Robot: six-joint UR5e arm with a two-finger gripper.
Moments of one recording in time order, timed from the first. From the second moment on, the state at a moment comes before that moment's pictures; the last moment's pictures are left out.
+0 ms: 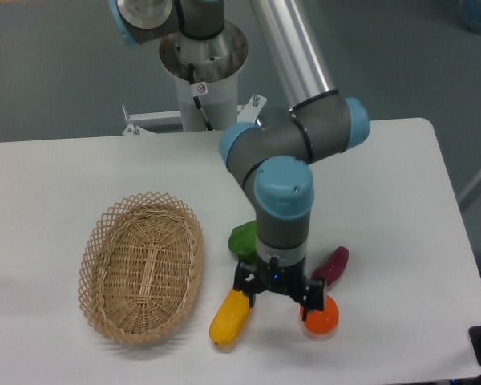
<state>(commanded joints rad) 2.44 -2.05 -1.48 -0.91 1.47 0.79</state>
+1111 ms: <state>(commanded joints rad) 2.68 -1.90 -1.49 -1.14 1.47 1.27</state>
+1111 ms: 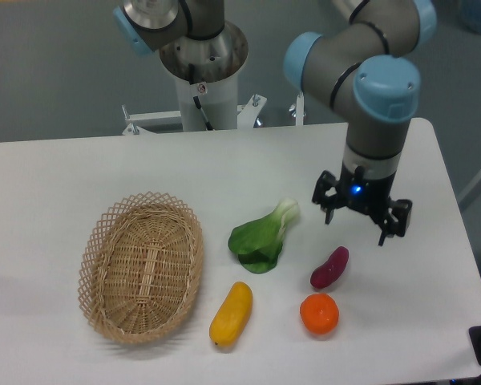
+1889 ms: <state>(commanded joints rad) 2.70 -1.88 -1.49 -1.15 1.47 1.28</state>
